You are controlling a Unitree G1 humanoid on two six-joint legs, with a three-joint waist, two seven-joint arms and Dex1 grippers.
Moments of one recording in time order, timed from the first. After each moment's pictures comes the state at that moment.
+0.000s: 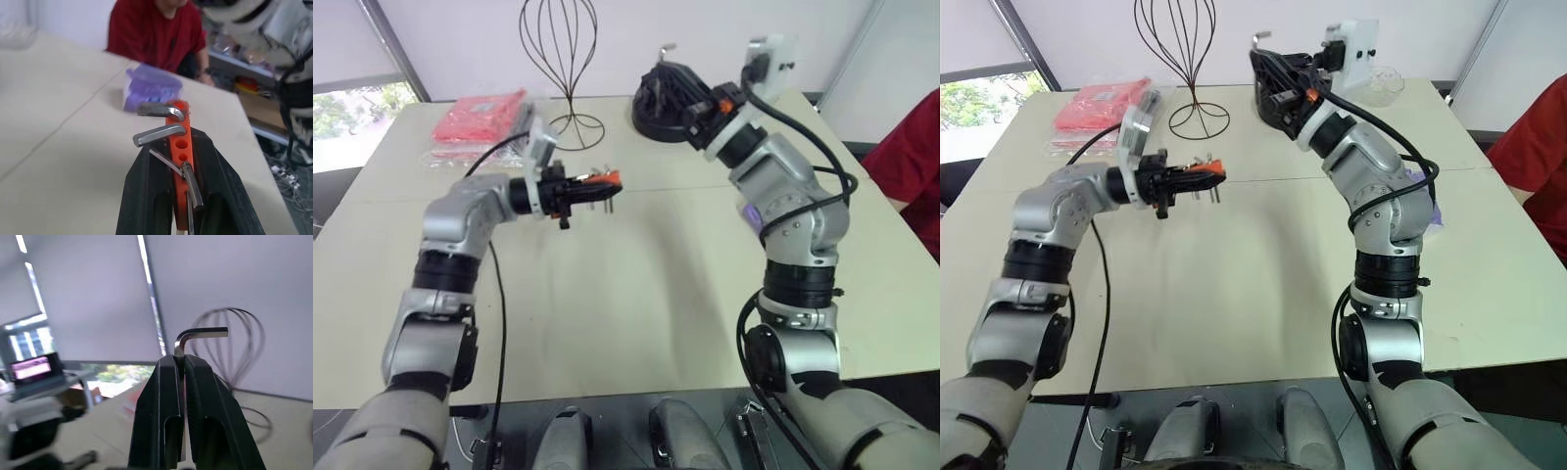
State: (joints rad) left arm -0.96 0.47 -0.02 0.43 -0.53 0.53 -1.28; right arm -0.93 -0.14 -0.20 -0.08 0.56 0.63 0.44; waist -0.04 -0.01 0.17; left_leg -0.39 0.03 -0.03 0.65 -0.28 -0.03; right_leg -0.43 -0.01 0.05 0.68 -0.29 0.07
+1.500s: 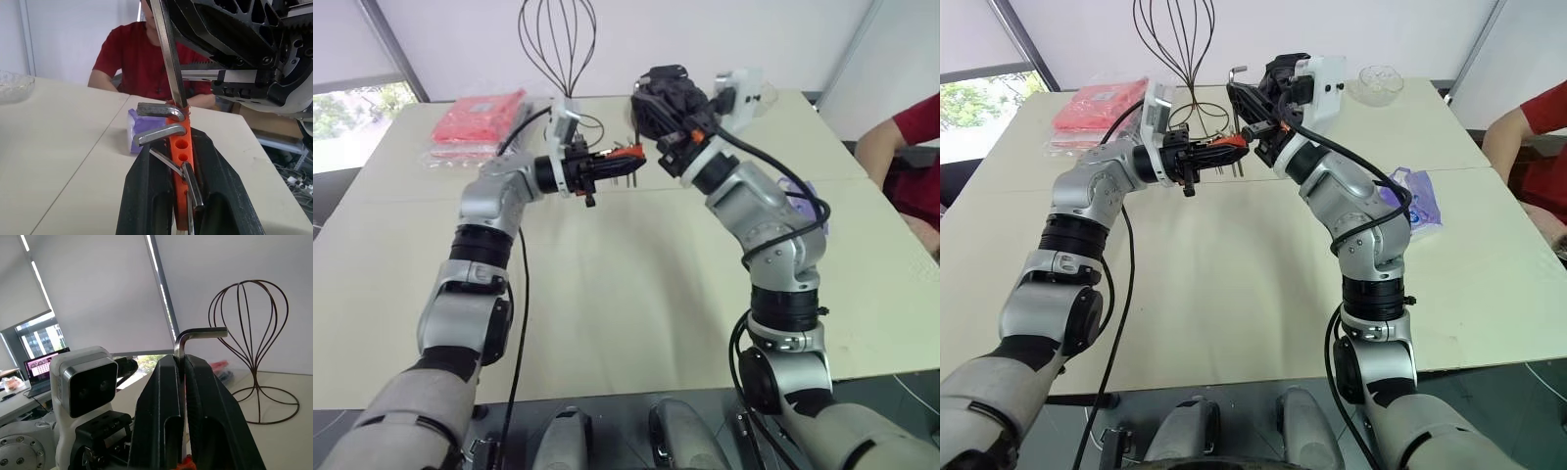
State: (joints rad) left arm -1.08 0.35 0.02 0.65 -0.44 0.35 -1.28; right arm -0.82 -0.11 -0.10 -0.16 0.61 0.64 0.32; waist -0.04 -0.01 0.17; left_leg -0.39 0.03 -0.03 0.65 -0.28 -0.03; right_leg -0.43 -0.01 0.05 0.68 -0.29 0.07
